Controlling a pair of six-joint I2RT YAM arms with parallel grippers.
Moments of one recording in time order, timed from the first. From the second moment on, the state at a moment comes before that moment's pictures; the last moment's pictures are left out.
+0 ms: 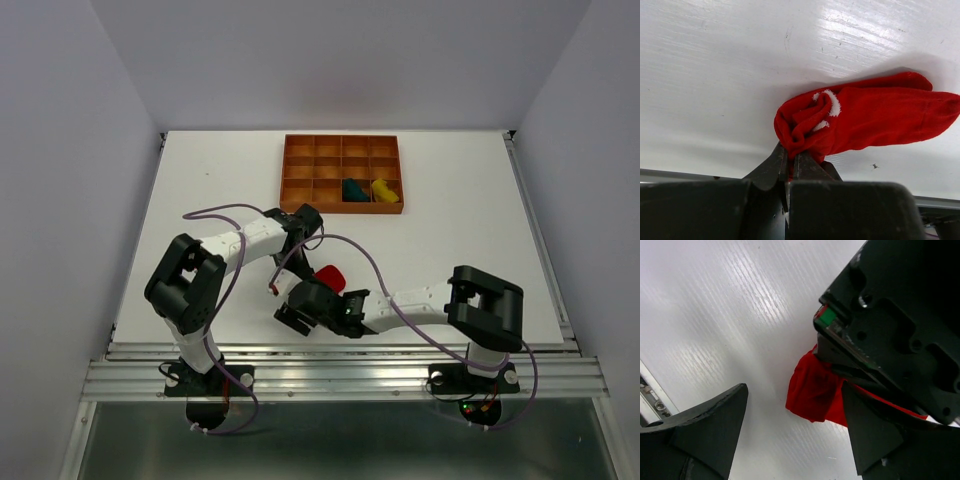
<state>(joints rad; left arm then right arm) -0.68 1.73 1.14 -0.90 0.00 -1.00 1.28 1.76 0.99 0.05 0.36 0.02</state>
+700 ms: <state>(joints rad) -0.68 1.73 1.14 -0.91 0.00 -1.01 1.29 1.81 1.01 0.02 0.49 0.07</state>
